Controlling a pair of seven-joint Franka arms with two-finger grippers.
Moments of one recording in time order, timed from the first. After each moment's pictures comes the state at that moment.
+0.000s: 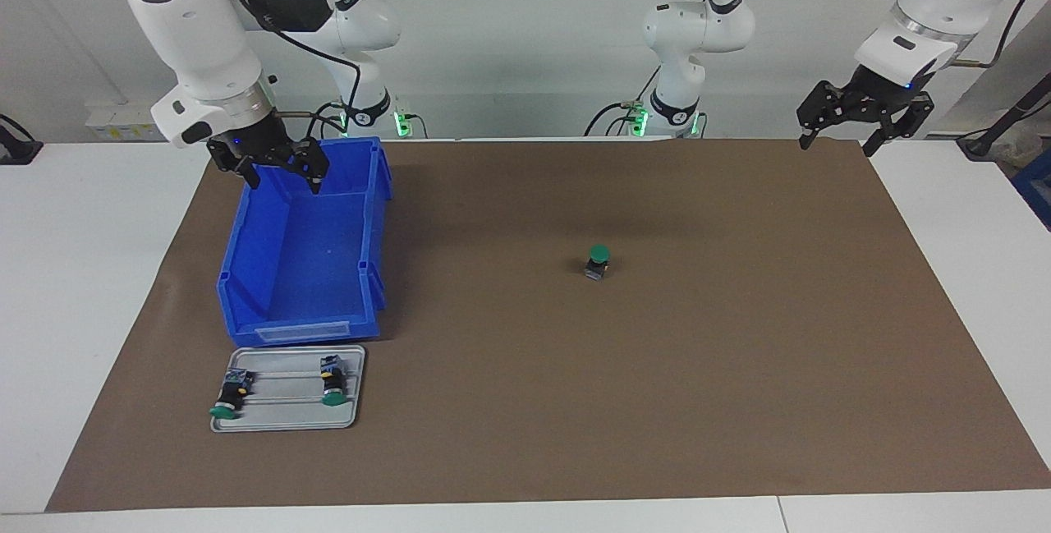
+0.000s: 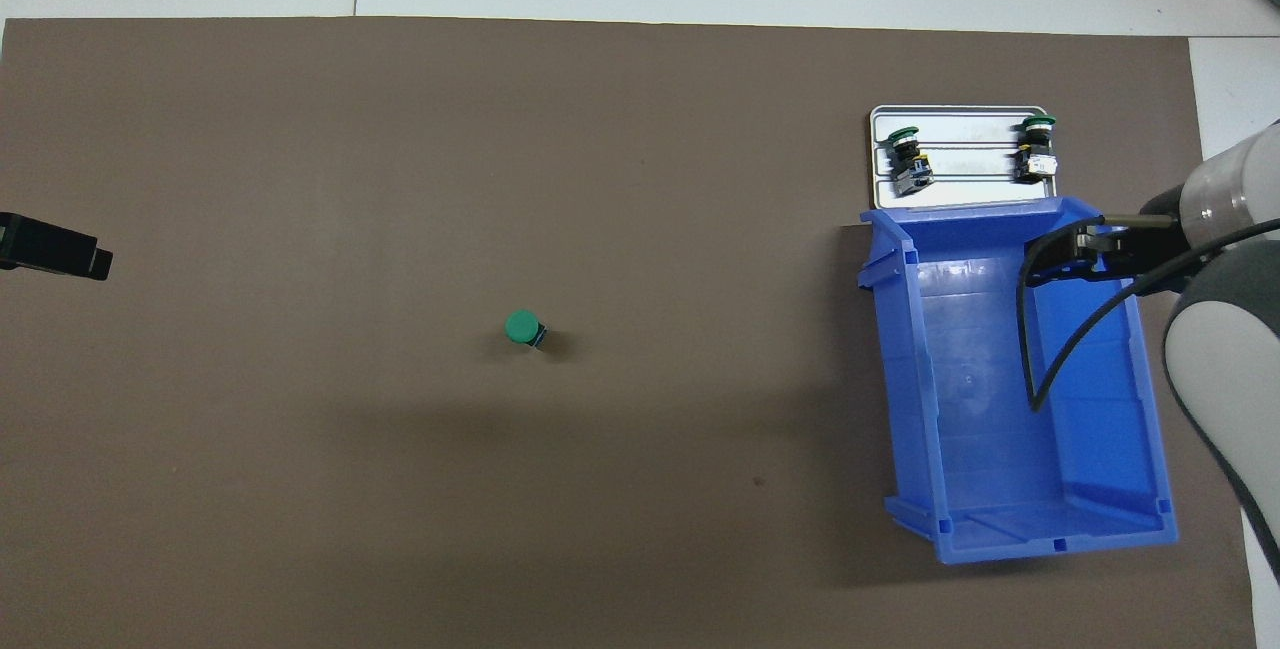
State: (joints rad) left arm -0.10 -0.01 0.08 -1.50 -0.02 1.47 0.20; right arm 0.05 -0.02 0.00 -1.71 -0.02 1.64 0.16
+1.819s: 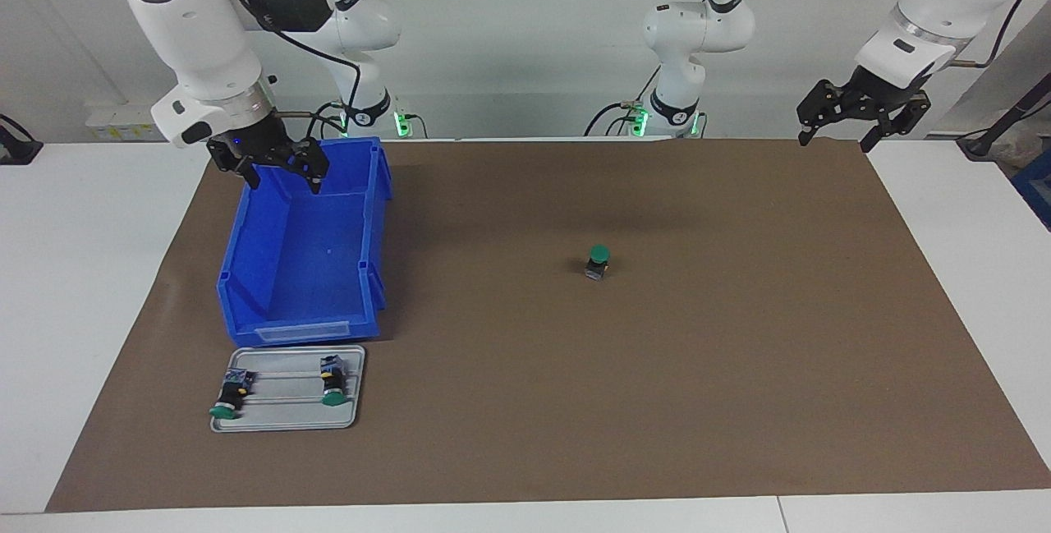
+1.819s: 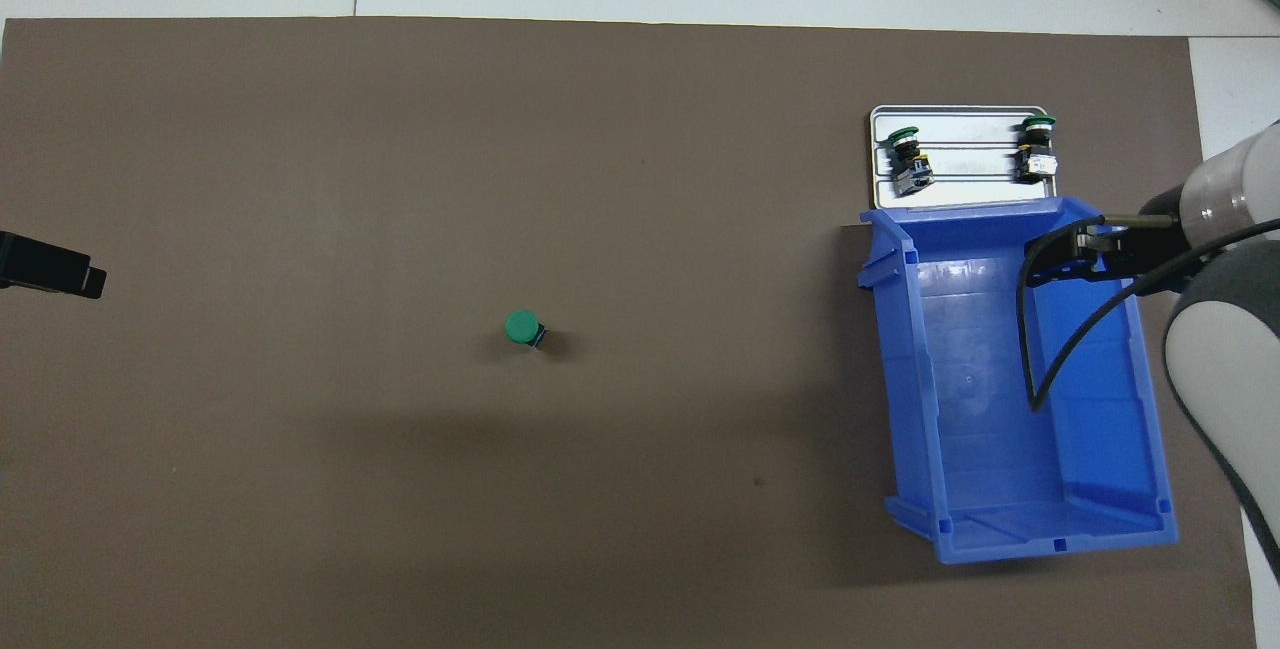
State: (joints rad) left arm -0.09 -0.03 0.09 -1.54 -0.02 1.47 0.20; right arm 0.05 -0.02 0.00 -1.71 -0.02 1.64 0.16
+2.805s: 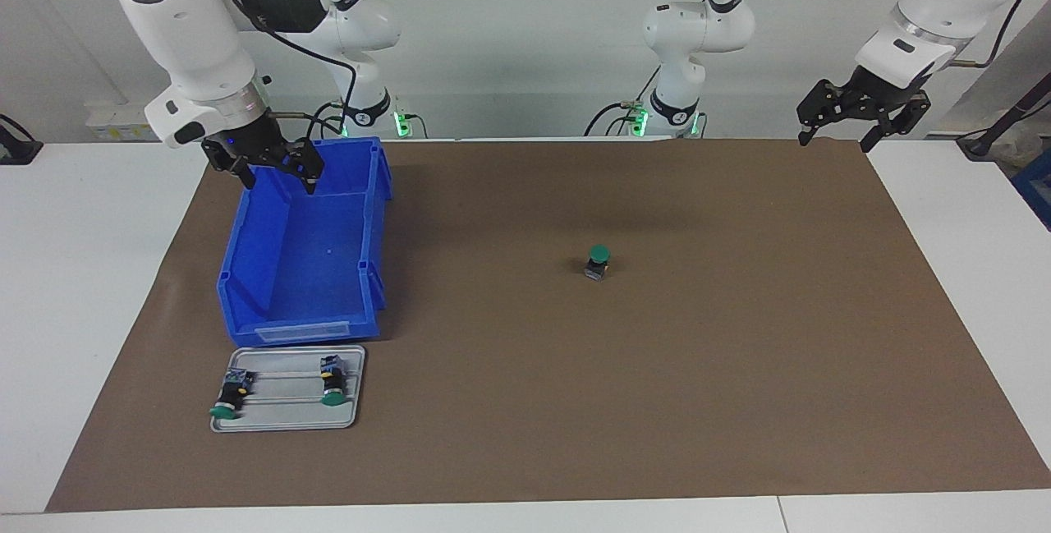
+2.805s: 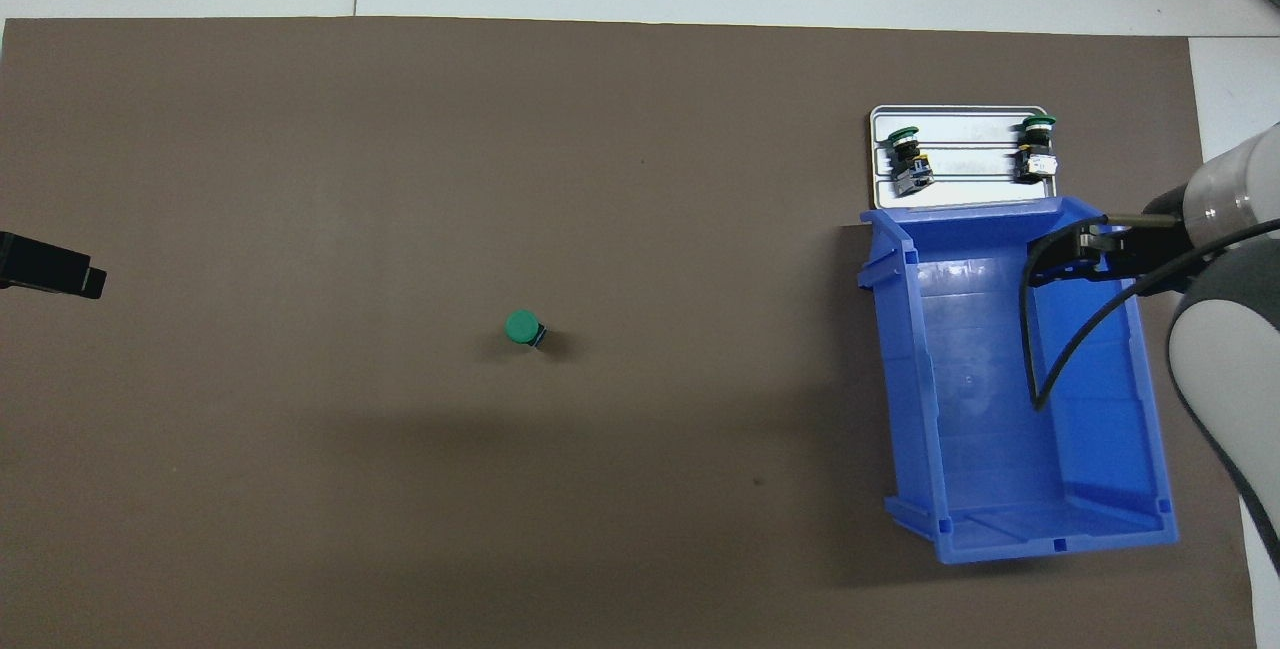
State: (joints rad) left arm -0.09 -0.03 0.09 -1.54 -0.02 1.47 0.20; right arm 0.03 -0.02 0.00 -1.71 -0.02 1.64 0.16
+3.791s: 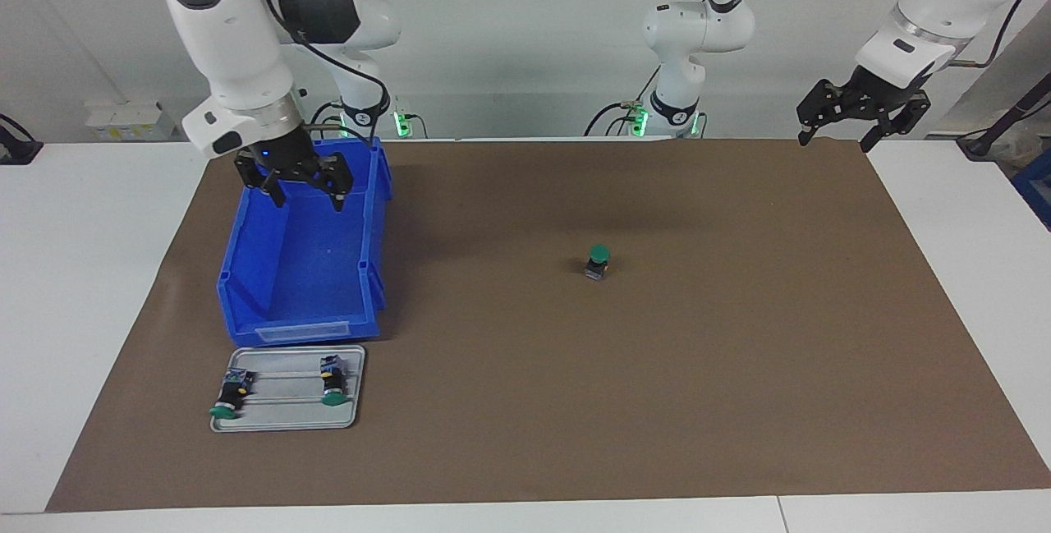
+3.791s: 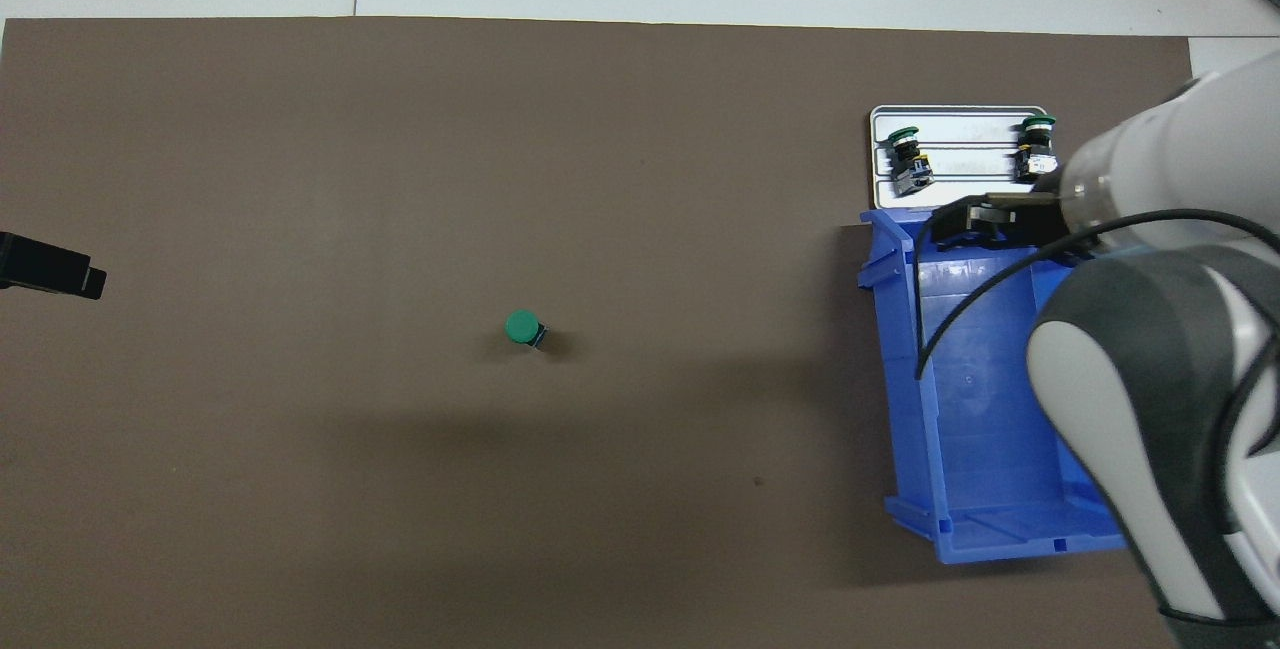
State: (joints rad) left arm -0.09 -0.03 0.09 -1.54 -0.02 1.47 0.20; right arm 0.38 0.19 0.02 -1.54 -0.03 1.80 0.52
